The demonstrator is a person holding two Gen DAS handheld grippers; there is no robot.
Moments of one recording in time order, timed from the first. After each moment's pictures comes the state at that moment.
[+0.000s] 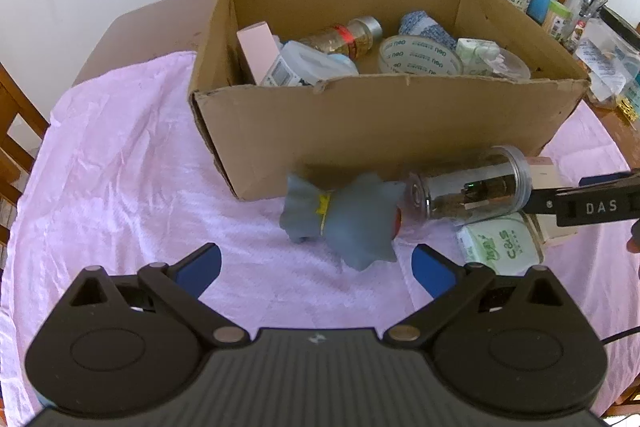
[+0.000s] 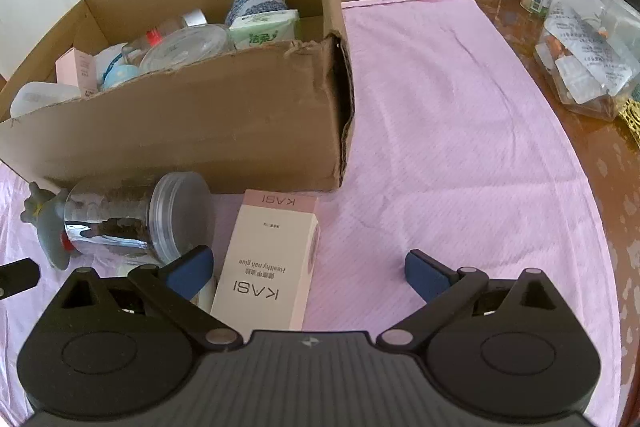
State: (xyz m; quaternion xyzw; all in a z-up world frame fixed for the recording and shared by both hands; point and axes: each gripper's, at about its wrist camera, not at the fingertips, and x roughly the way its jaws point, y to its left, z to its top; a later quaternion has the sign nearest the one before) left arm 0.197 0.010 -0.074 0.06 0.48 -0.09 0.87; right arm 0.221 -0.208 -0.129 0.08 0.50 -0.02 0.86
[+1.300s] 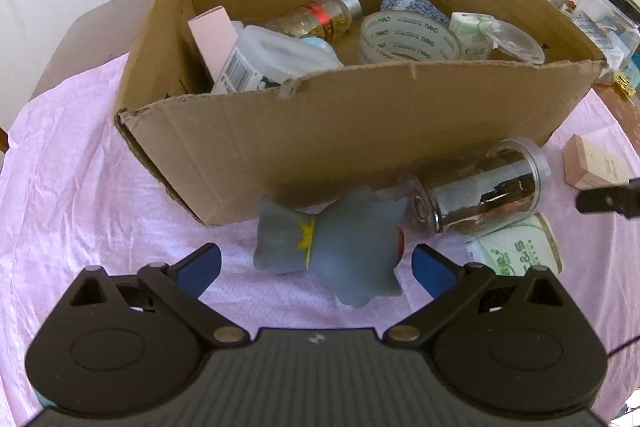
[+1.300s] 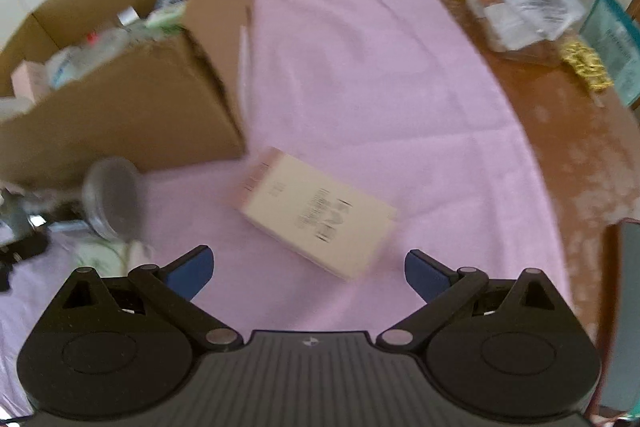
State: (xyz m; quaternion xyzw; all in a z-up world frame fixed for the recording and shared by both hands) left arm 0.230 0.000 -0.098 0.09 0.50 -0.14 0.85; right arm 0.205 -0.254 -0.129 0.13 0.54 -0.07 0.83
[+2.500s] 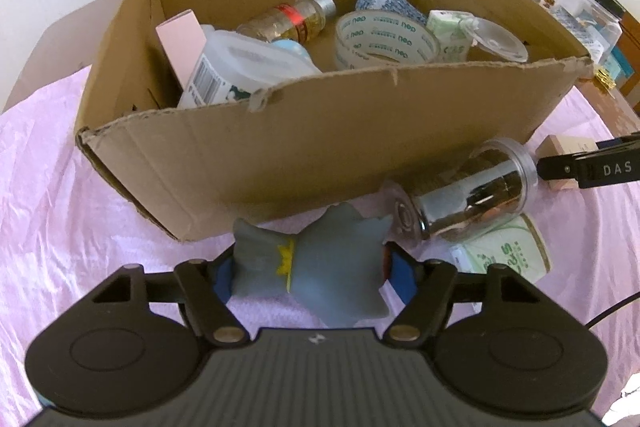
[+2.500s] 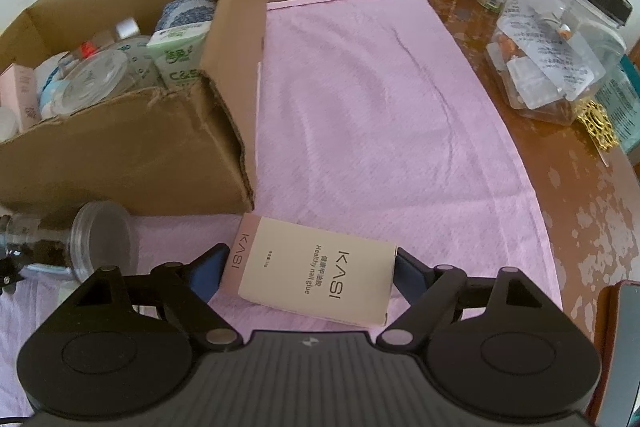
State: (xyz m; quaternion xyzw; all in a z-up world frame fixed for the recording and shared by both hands) left arm 0.242 -0.007 -0.102 0.09 0.50 -0.18 0.84; right arm 0.234 -0.239 -0.128 0.07 0.52 -0.08 0.85
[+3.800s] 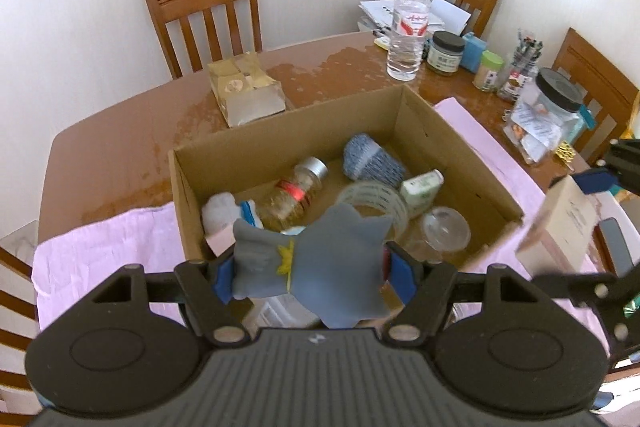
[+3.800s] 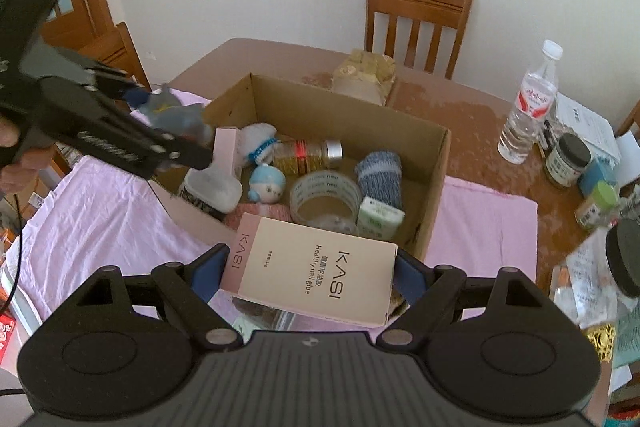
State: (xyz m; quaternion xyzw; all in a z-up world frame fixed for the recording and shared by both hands) left arm 0.301 -0.008 0.037 0.11 0.44 -0.22 0.86; right arm 0.235 -0.180 0.027 -0.05 0.43 0.15 0.89
